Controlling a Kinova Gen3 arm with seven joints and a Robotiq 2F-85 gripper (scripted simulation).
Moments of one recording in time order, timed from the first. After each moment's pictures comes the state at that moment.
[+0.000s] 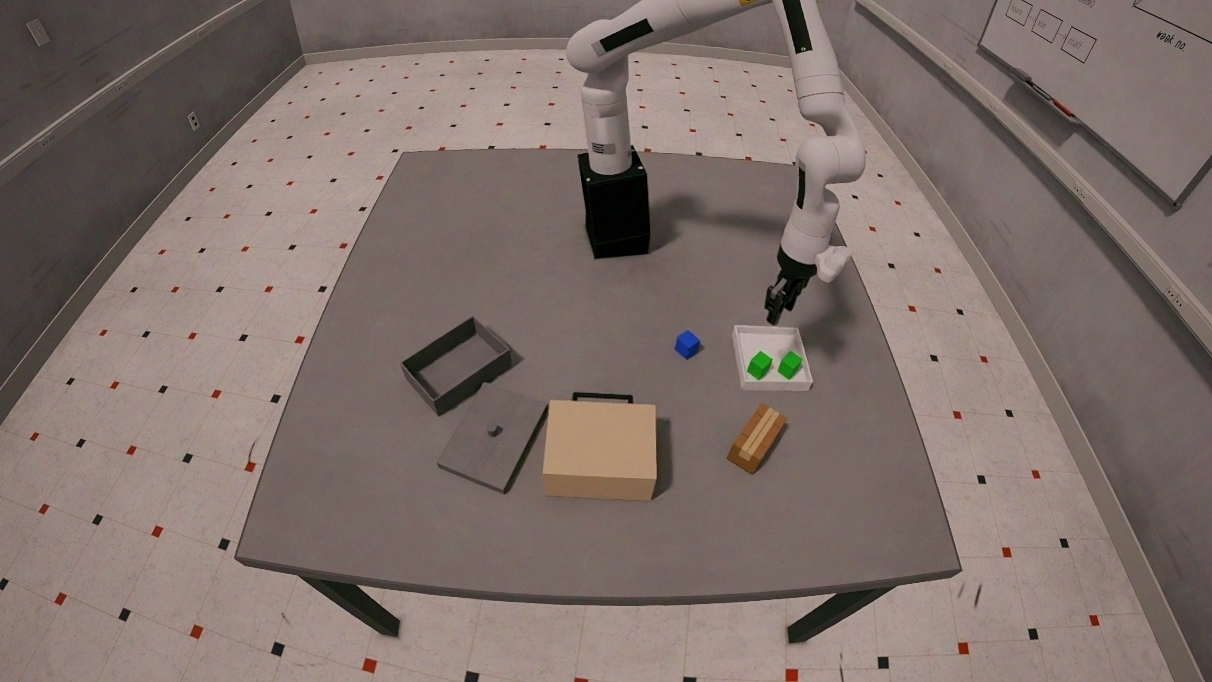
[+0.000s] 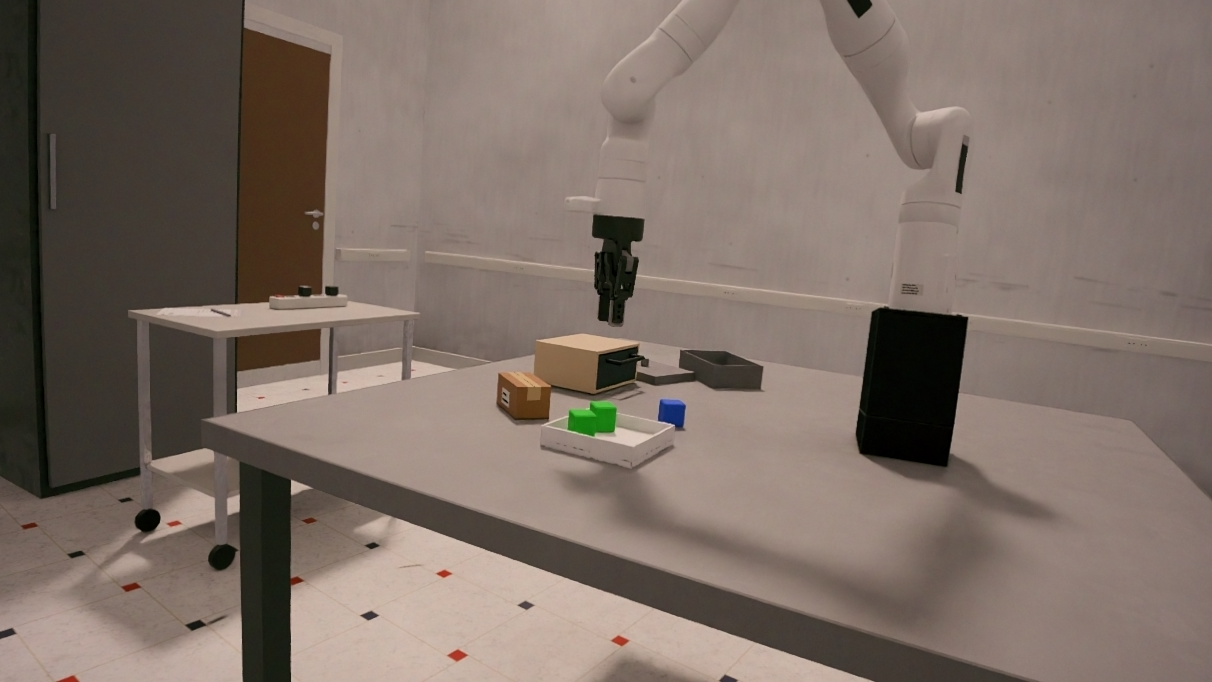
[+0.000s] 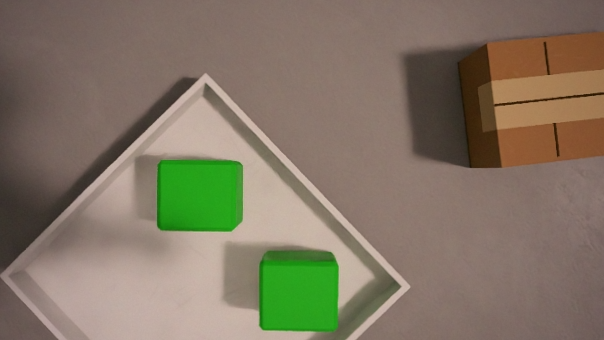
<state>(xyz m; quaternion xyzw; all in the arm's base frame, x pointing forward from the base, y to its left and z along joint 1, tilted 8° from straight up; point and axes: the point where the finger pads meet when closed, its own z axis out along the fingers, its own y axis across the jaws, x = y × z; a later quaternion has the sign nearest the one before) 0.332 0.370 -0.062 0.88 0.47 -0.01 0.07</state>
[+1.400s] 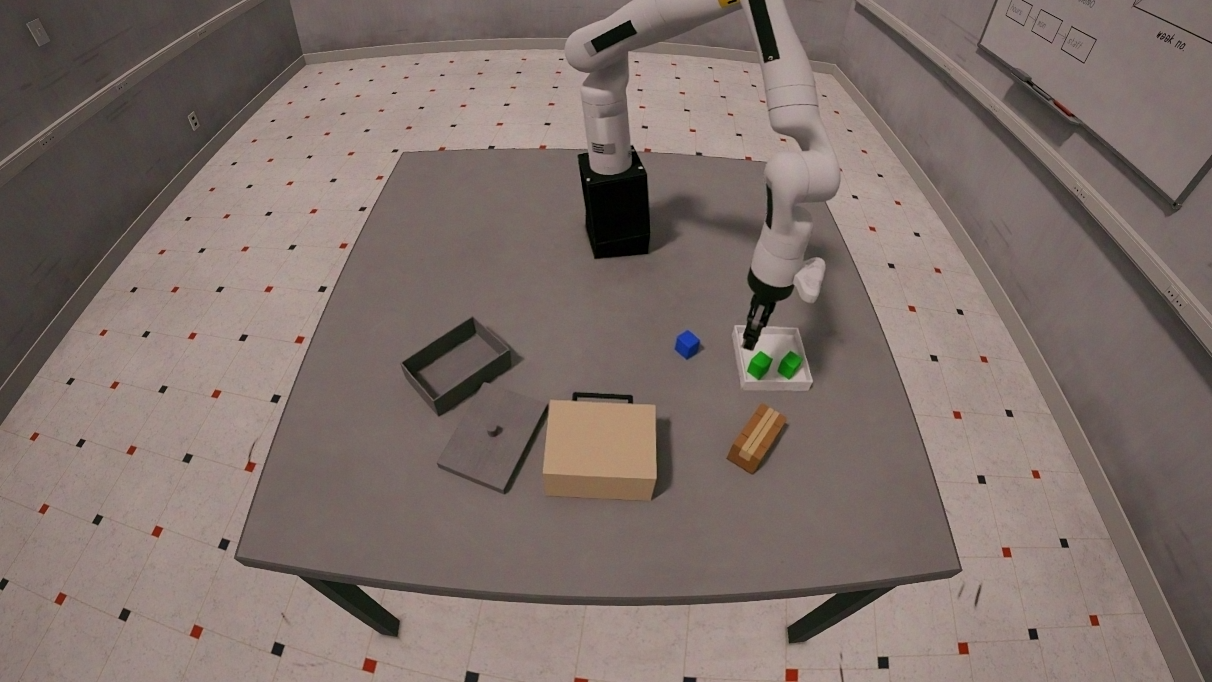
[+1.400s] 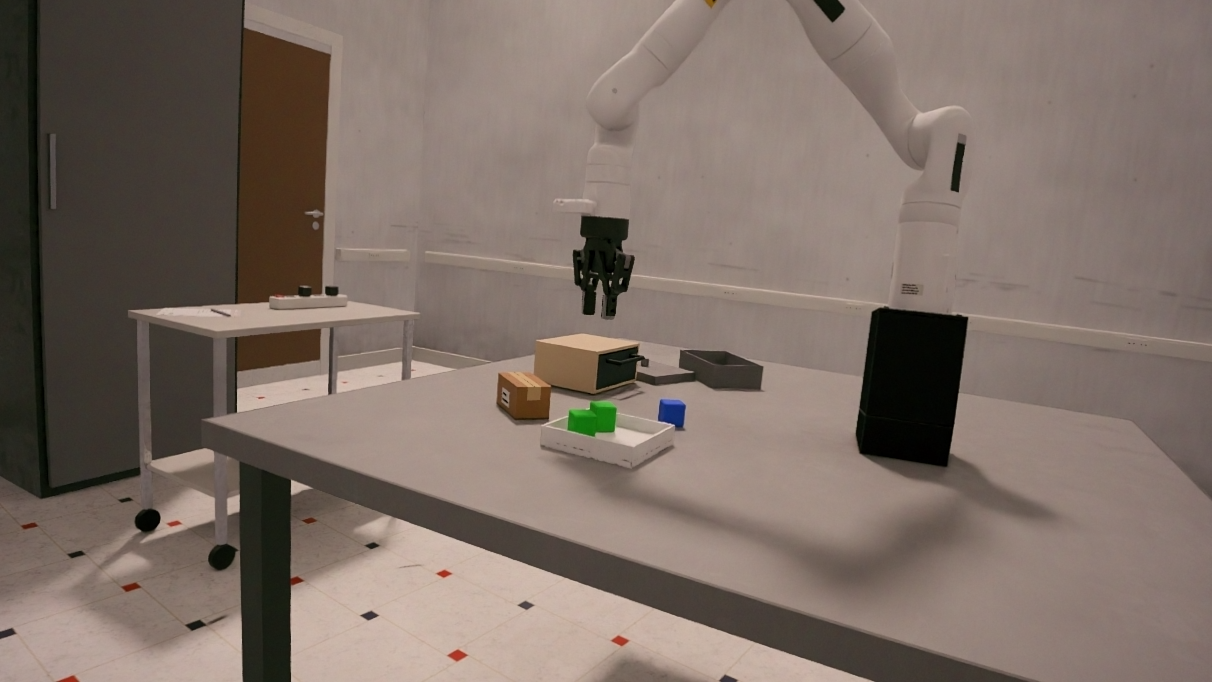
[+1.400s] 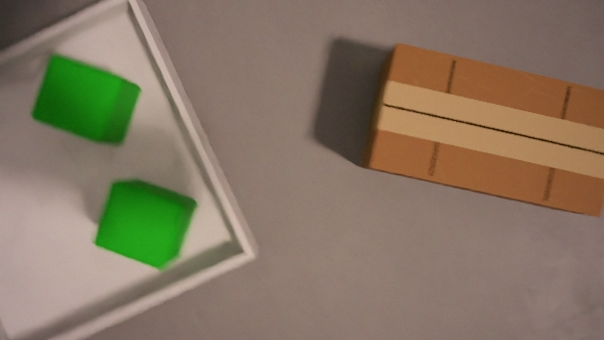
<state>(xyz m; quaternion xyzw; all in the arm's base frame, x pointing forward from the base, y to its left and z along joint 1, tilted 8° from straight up) 0.399 0.320 -0.053 0.79 0.61 -0.02 0.06</state>
